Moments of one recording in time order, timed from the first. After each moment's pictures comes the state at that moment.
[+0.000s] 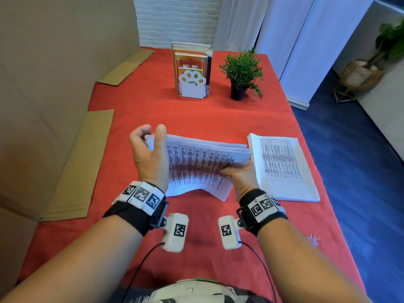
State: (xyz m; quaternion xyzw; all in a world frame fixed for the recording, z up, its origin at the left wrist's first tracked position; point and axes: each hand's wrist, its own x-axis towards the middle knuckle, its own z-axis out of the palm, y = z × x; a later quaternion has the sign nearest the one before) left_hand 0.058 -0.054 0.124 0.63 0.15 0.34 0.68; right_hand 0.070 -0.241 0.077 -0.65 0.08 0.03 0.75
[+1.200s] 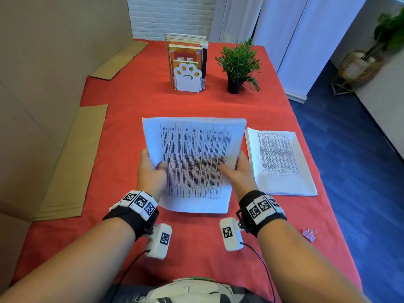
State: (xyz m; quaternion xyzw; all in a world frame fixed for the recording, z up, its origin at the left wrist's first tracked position) left_hand 0.054 -0.042 0.058 0.75 0.19 0.15 0.61; right_hand 0.066 -0.251 0.061 -0.69 0.05 0.04 0.72
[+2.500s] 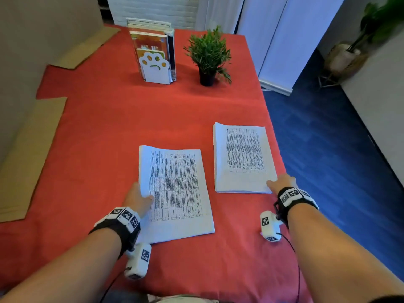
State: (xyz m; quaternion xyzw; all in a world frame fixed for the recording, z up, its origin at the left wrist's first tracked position) left_hand 0.037 -0.118 -0.013 0.86 0.27 -0.13 0.41; right_hand 0.113 -0.509 -0.005 -0.91 0.32 0.18 0.17
